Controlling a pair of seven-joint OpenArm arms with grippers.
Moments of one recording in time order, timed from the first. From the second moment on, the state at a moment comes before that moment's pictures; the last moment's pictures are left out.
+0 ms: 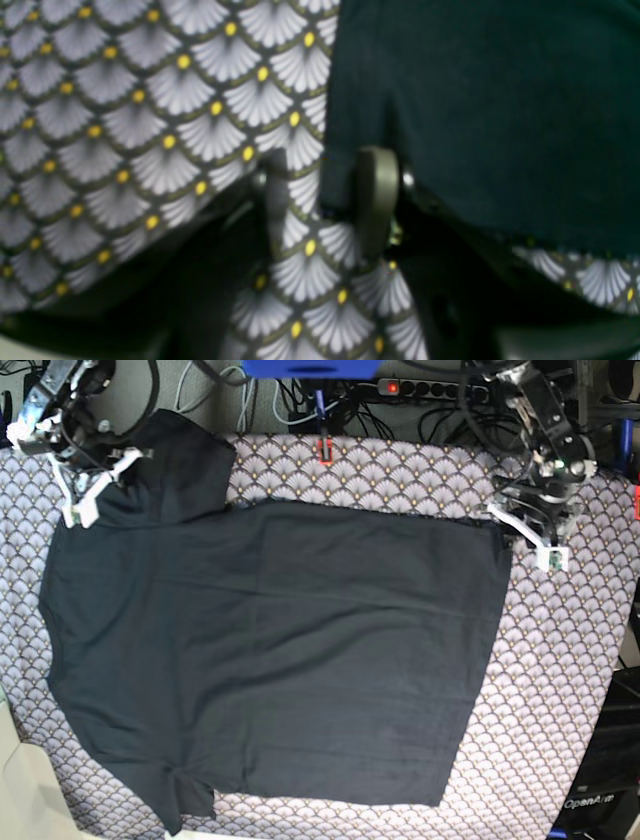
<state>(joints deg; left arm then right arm) 10.5 2.8 -36.2 93.6 2.5 -32.3 35.5 -18.0 -1.1 40.6 101.9 22.1 39.6 -69.6</state>
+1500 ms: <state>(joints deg) 9.6 3.4 -36.5 86.0 1.5 -31.4 27.8 -18.0 -0.3 39.2 101.8 22.0 39.6 -69.6</state>
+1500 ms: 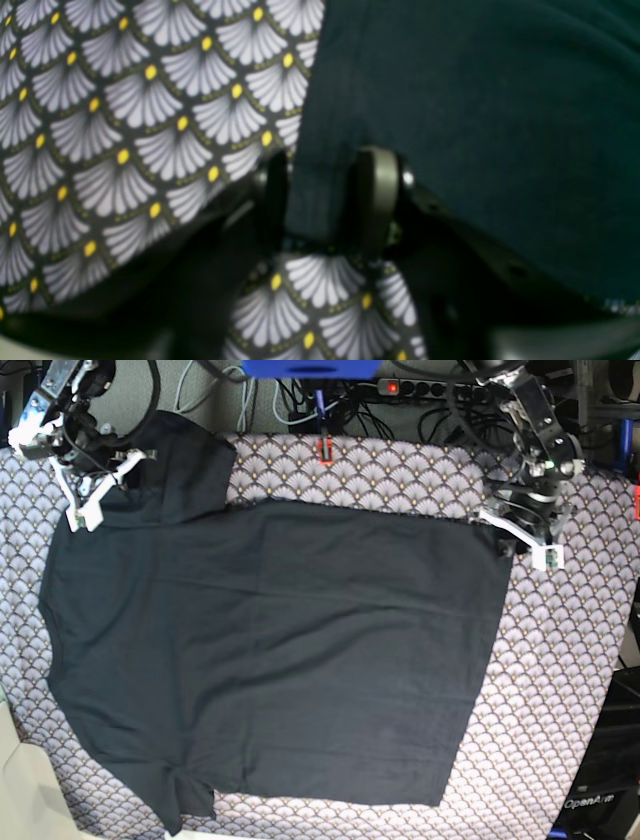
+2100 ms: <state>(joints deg) 7.9 3.8 -36.1 88.0 3.1 -31.6 32.1 -12.4 4.5 39.5 101.9 22.3 39.7 -74.1</state>
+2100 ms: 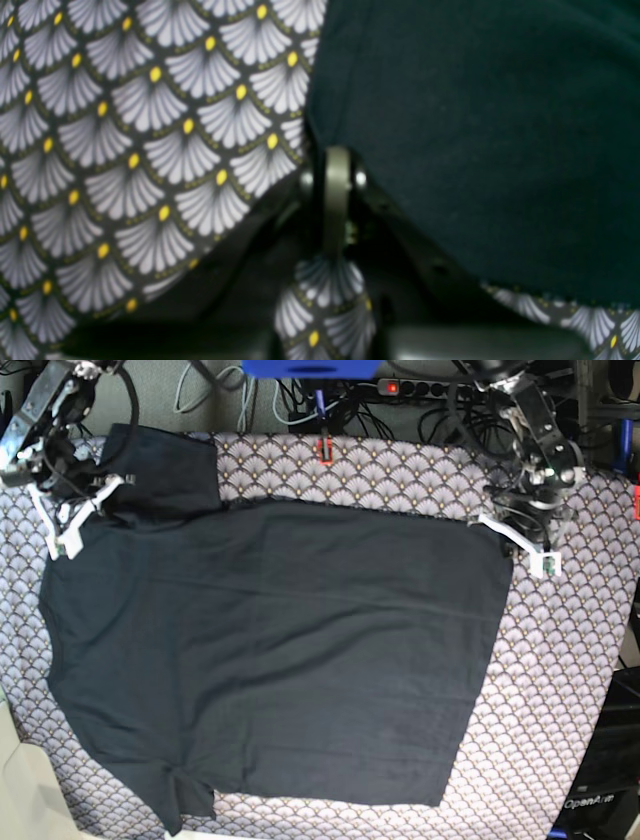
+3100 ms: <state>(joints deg) -3.3 3.8 -36.1 91.4 3.0 -31.6 43.9 -3.7 11.3 34.3 106.4 22.3 39.7 -79.4</state>
